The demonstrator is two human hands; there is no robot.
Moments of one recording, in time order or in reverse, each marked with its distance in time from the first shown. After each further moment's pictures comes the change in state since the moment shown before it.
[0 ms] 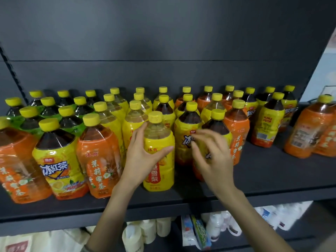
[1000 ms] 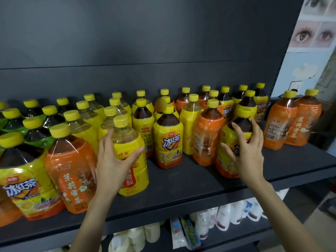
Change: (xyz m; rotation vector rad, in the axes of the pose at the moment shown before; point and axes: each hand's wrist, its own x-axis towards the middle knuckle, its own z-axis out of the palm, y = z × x) left_hand 0.000 -0.008 0.001 0.157 0.145 -0.038; right_hand -0.009 0.119 -0.076 -0.509 -0.005 0.254
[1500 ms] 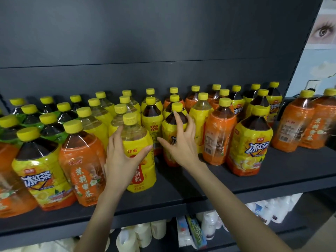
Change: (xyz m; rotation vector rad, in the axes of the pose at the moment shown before) left_hand -0.001 -0.001 0.000 0.058 0.006 -0.004; right_hand 0.009 -0.151 0.079 0.411 -0.249 -0.083
